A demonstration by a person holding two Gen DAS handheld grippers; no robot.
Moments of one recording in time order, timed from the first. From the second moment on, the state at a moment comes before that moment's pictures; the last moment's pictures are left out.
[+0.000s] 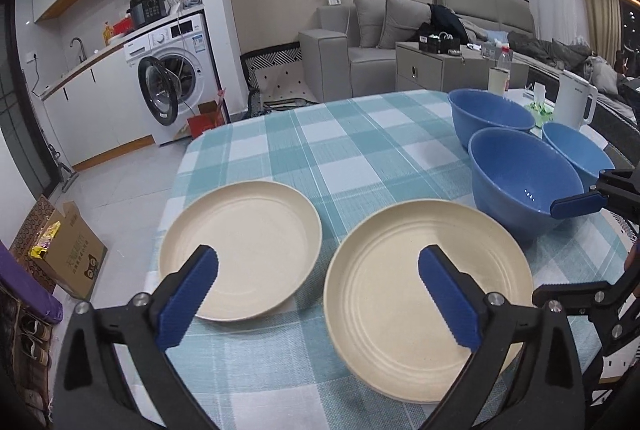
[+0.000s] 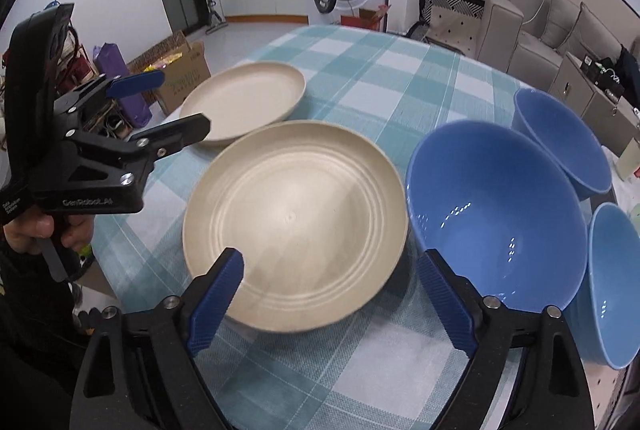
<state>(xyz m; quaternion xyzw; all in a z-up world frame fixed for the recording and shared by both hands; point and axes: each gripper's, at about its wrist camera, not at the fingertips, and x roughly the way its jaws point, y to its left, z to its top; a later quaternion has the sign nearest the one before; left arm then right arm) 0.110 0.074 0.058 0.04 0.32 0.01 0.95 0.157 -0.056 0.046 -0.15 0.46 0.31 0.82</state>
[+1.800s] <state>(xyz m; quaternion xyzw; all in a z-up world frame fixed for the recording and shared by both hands) 0.108 0.185 0.063 -0.06 0.29 0.13 0.95 0.226 0.013 0.119 -0.06 0.38 0.35 0.85</state>
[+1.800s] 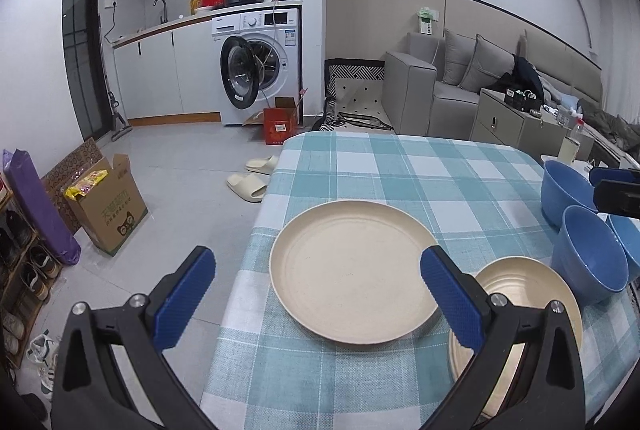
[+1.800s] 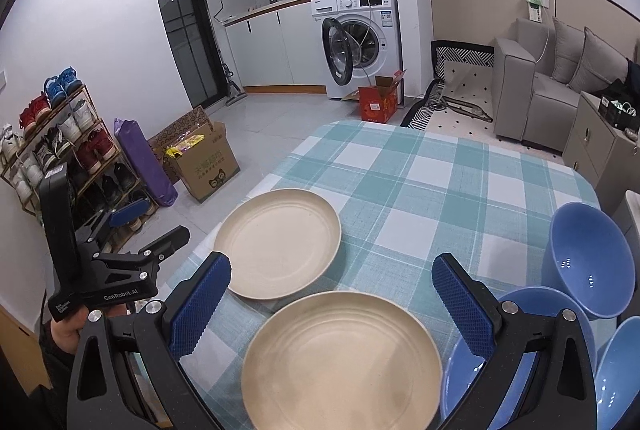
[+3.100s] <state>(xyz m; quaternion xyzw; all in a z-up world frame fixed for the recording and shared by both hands) 0.135 0.229 0.005 -0.11 0.34 0.16 0.92 0.282 0.081 0.070 -0.07 0.45 0.33 0.83</state>
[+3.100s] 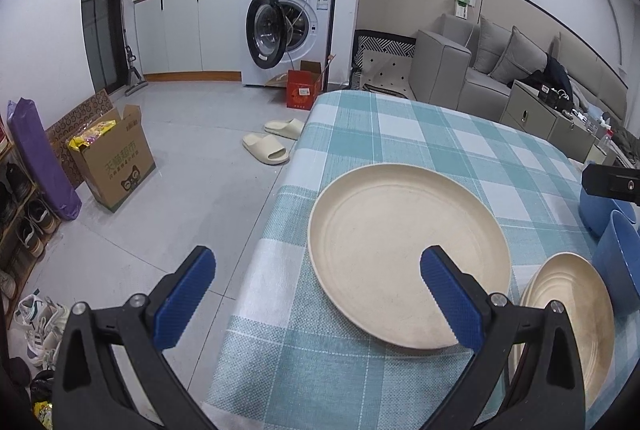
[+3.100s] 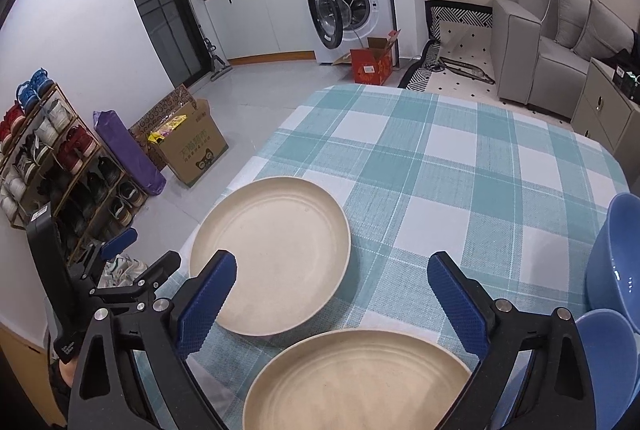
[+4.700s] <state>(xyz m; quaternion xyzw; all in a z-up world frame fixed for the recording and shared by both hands) 0.150 0.247 -0.041 -0.18 0.39 0.12 0.89 0.314 0.130 -0.036 -0.11 0.55 0.30 0.77</state>
